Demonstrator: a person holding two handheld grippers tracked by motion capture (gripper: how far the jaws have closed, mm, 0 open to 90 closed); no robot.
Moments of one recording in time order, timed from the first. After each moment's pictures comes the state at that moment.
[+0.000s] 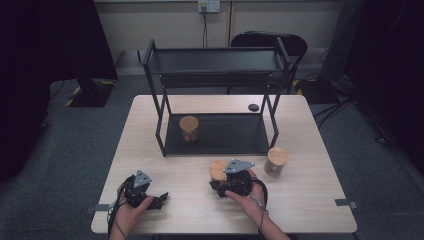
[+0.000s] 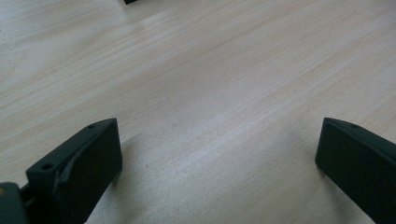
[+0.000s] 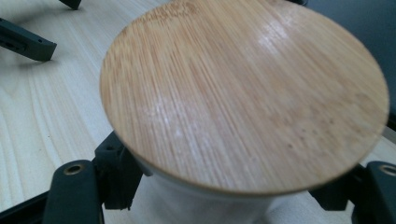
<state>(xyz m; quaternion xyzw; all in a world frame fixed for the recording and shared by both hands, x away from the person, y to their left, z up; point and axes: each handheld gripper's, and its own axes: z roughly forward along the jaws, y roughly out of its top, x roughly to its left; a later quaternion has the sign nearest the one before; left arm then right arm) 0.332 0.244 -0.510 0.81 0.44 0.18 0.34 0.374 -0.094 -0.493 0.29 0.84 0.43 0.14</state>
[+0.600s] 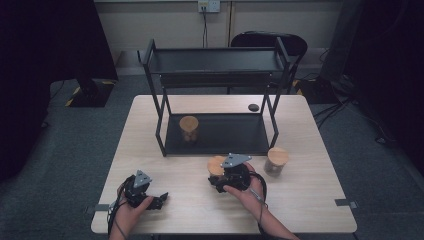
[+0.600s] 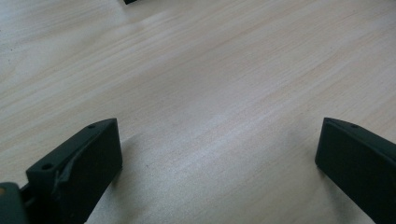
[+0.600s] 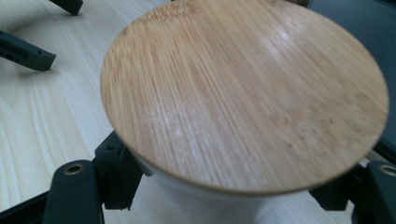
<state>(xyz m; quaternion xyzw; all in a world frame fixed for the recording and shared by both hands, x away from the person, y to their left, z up) 0.332 0.244 -0.510 0.81 0.44 0.18 0.34 0.385 -0.087 -0.477 0.28 0.85 0.42 0.14</state>
